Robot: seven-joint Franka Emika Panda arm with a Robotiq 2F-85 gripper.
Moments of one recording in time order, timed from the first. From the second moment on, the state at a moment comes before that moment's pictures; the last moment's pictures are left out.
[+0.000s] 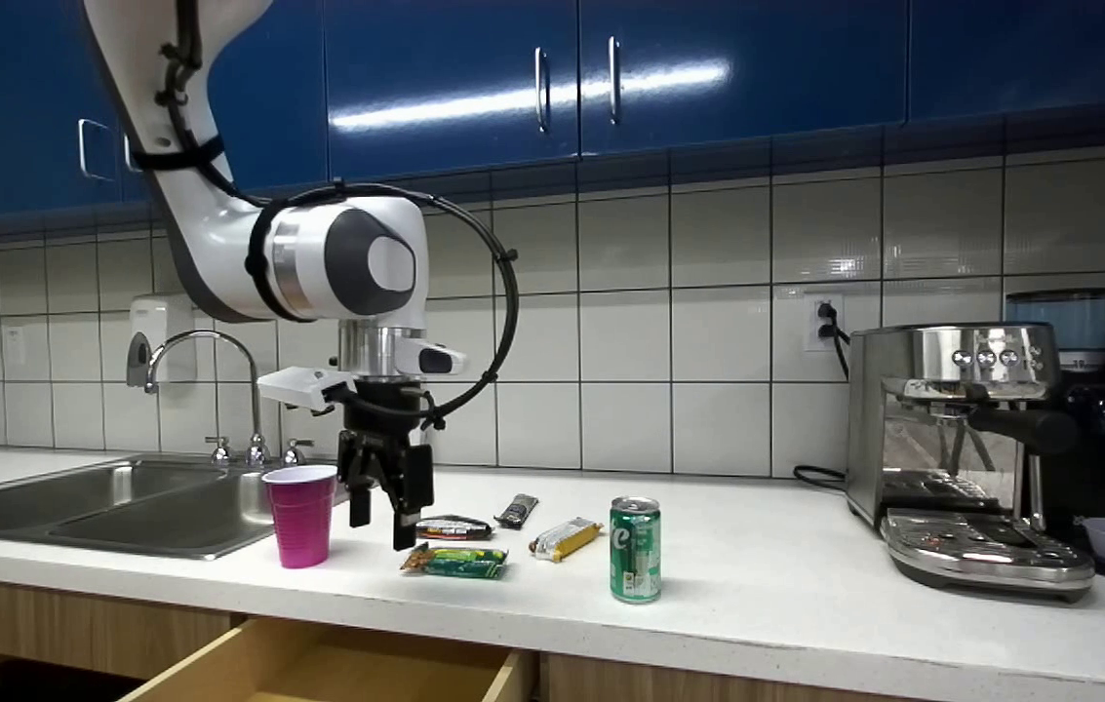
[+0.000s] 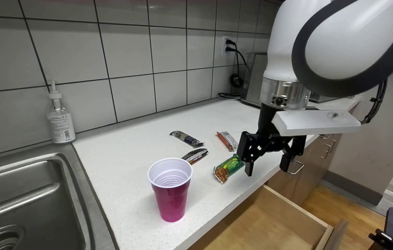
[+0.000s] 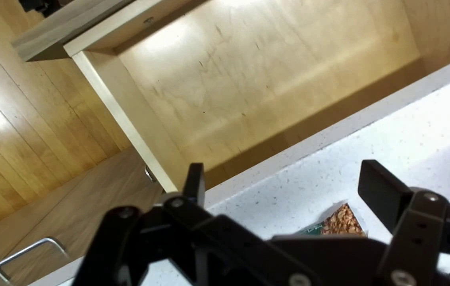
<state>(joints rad) 0.03 -0.04 0.02 -2.56 0.05 2.52 0.49</state>
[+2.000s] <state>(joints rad) 0.06 0.36 -0.07 -2.18 0.05 2.51 1.22</state>
